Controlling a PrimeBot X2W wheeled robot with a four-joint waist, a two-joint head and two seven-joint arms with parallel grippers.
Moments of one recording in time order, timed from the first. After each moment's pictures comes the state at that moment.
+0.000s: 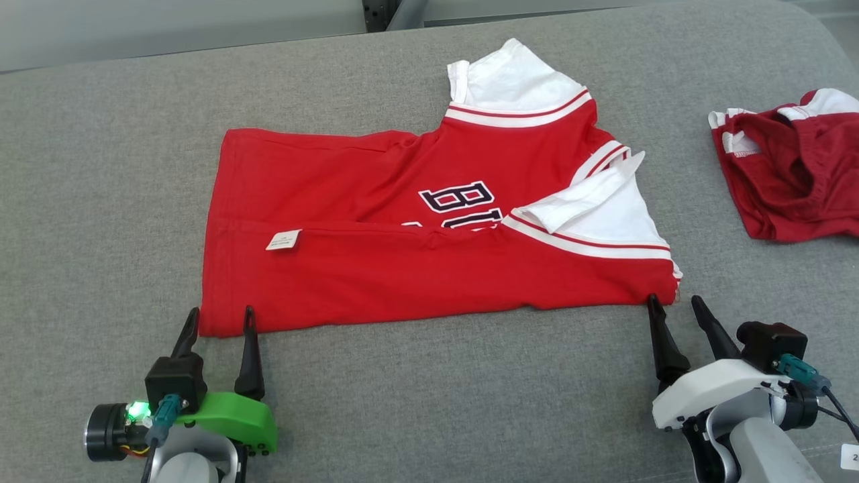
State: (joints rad) left arm -0.16 0.05 -0.02 0.43 -0.06 -0.02 -0.26; right arm -0.20 -0.13 0.06 0.50 0.38 0.13 -0.26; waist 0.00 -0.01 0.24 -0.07
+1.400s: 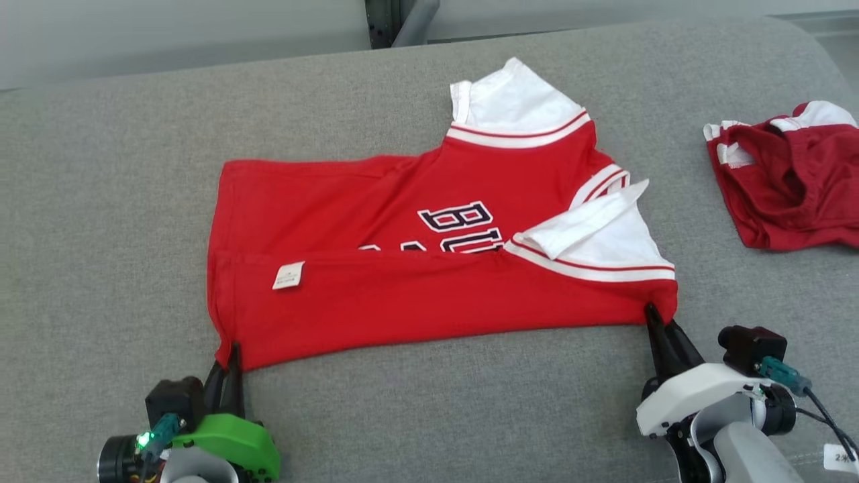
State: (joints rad) left arm -0.18 0.05 0.00 0.56 -0.13 -0.07 -0.26; right arm -0.23 -0.11 0.09 0.56 0.42 0.13 -0.26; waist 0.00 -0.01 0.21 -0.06
